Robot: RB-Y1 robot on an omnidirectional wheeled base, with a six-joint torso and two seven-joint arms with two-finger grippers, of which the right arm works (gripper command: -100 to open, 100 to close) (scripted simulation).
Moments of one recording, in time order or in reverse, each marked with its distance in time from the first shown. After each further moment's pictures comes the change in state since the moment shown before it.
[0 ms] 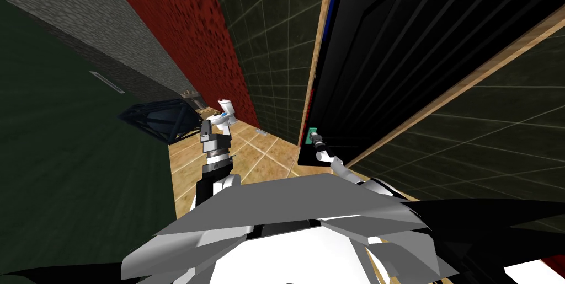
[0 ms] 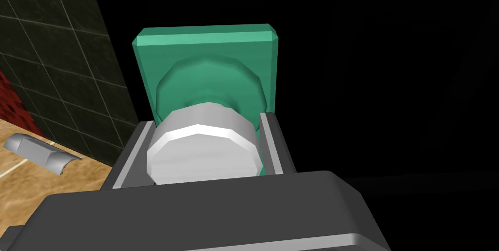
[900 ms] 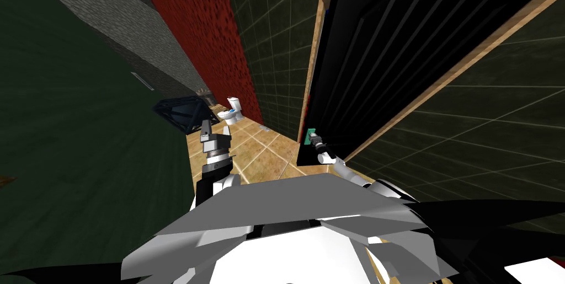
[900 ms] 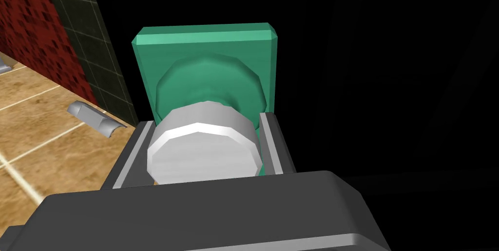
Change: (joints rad) arm 0.035 -0.070 0.093 -0.058 0.008 -0.020 -0.076
